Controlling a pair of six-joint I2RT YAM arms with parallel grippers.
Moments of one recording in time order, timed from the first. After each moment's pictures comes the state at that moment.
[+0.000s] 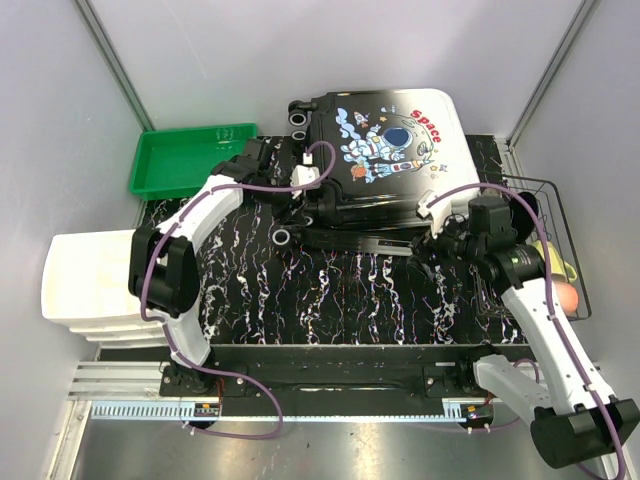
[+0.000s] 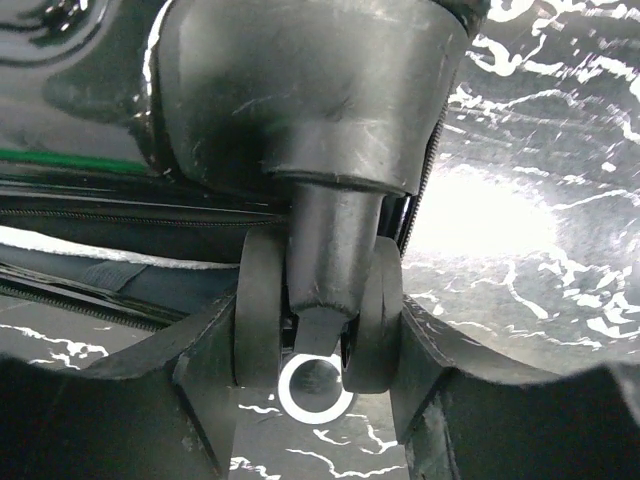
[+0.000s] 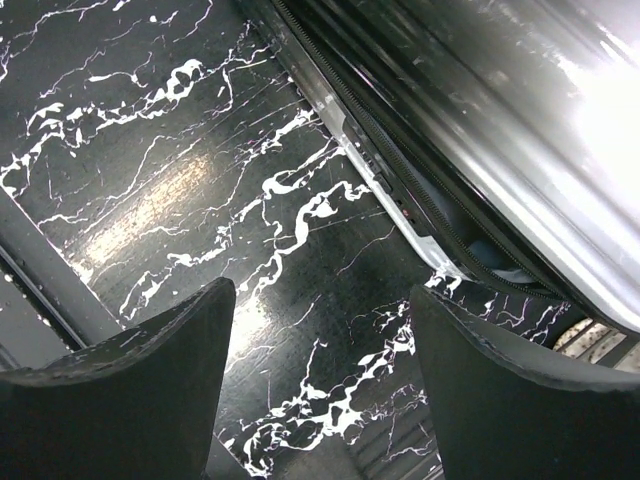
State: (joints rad) left arm -0.34 1.80 1.51 -0.71 0.73 0.87; right arm 0.24 0.94 0.99 -0.75 -0.45 -0.44
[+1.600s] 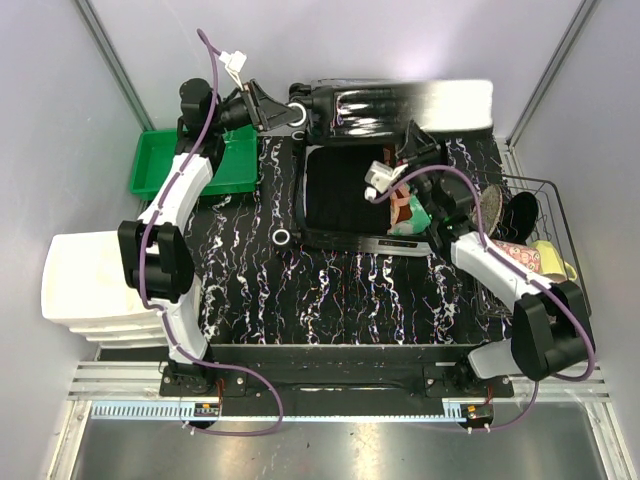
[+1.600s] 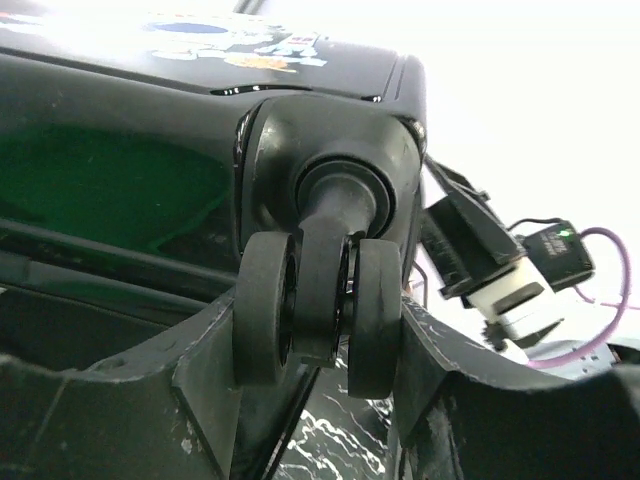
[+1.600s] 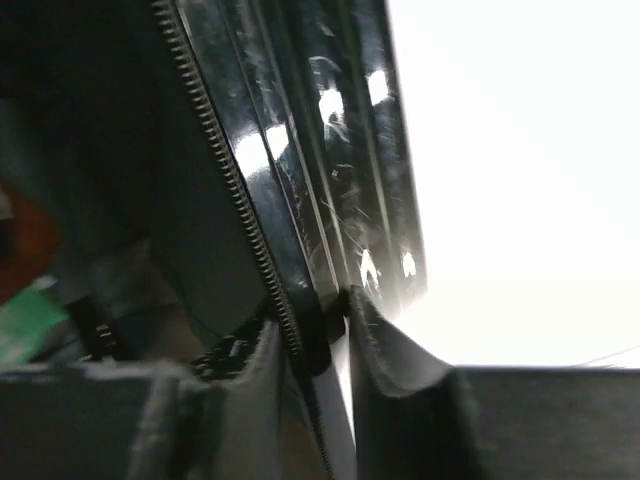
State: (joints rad) left arm -0.12 1.89 1.75 0.29 1.06 -0.83; right arm 0.38 1.39 0.88 0.76 -0.12 -1.39
